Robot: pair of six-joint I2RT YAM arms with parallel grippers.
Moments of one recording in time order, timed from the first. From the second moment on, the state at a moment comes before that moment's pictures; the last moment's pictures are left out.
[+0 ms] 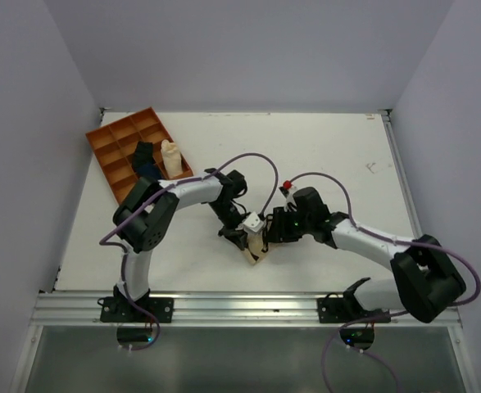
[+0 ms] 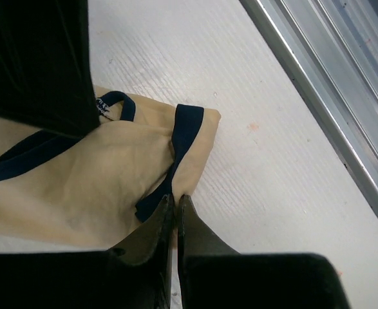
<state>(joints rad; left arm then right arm) -0.69 1.99 1.31 -0.96 0.90 1.42 0.57 1.38 0.60 -0.06 -0.45 0.51</state>
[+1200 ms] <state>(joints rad) -0.73 2.19 1.55 -1.17 0.89 1.18 1.48 1.76 1.05 -0.53 0.75 0.33</state>
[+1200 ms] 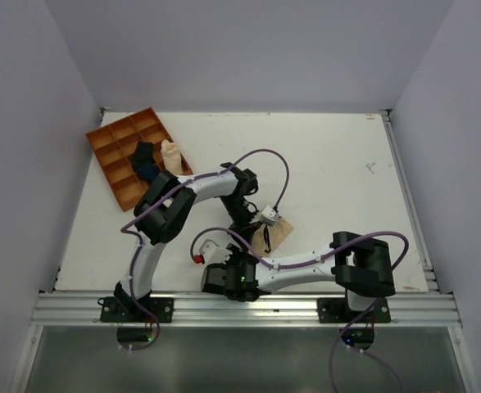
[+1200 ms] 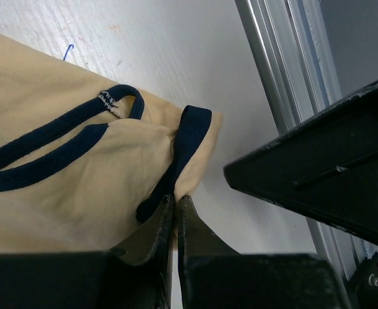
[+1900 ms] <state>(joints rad) -0.73 2.19 1.55 -1.16 0.89 1.12 1.41 1.78 1.07 -0.62 0.72 0.22</state>
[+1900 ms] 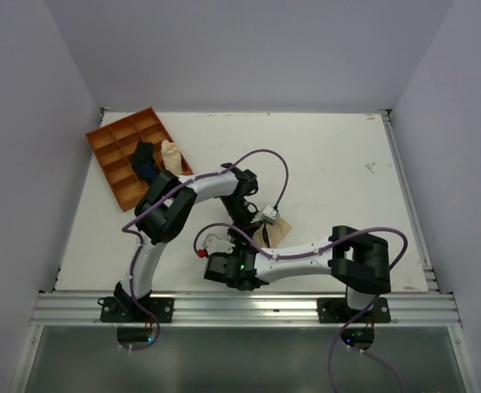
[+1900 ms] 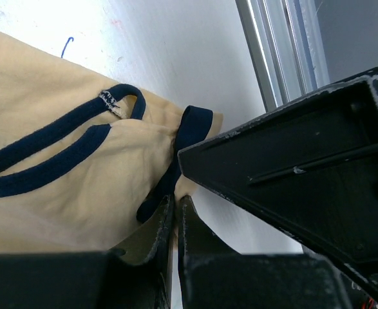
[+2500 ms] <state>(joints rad) -0.73 2.18 1.53 -1.15 0.90 1.11 1.29 1.73 0.97 -0.47 0.52 0.19</state>
